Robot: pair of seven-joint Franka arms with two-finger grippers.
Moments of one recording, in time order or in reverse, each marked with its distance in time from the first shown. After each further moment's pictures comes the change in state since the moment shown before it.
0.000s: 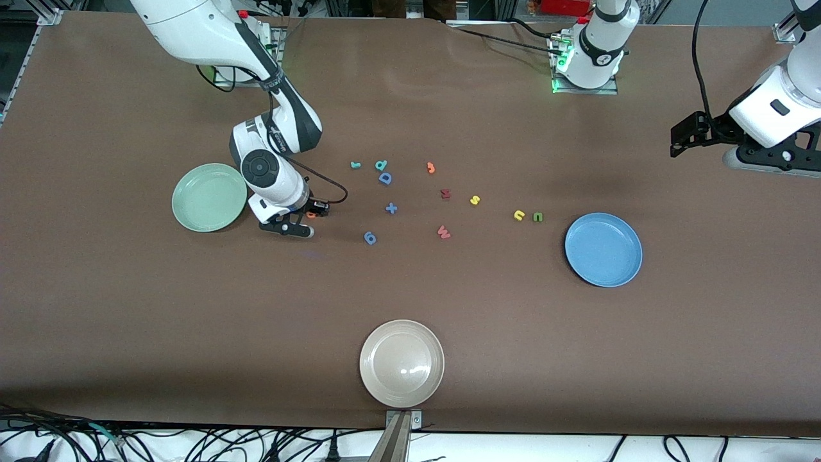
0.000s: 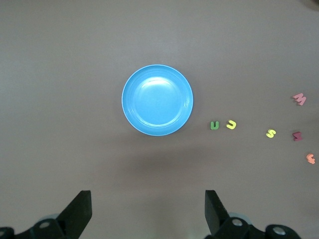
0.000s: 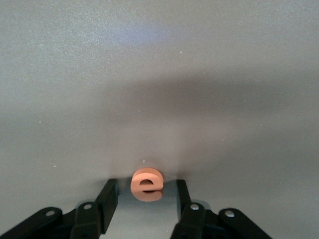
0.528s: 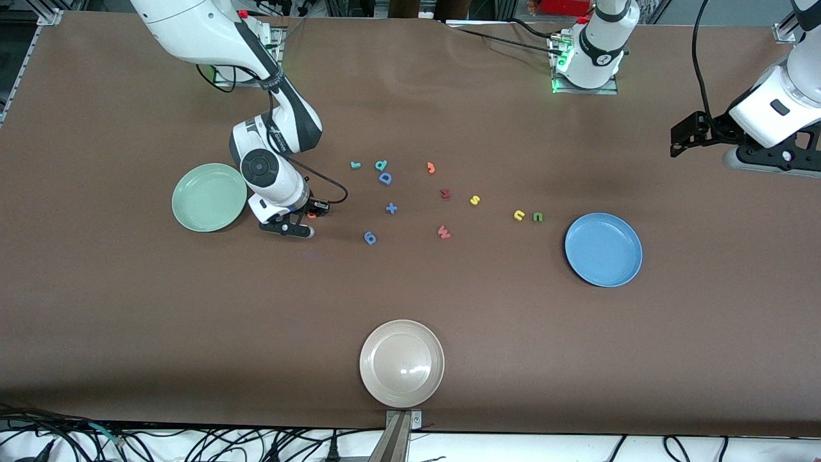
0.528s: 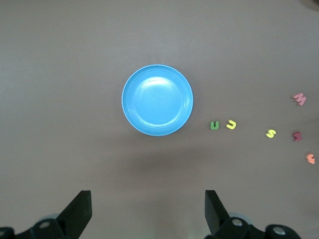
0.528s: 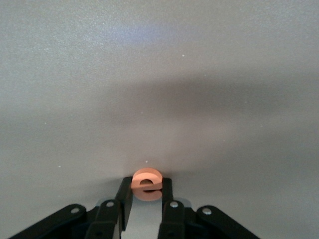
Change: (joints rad) left arm 0.000 0.000 0.000 0.000 0.000 0.000 0.000; right arm 0.000 -0.003 0.001 0.003 0.001 0.000 0.001
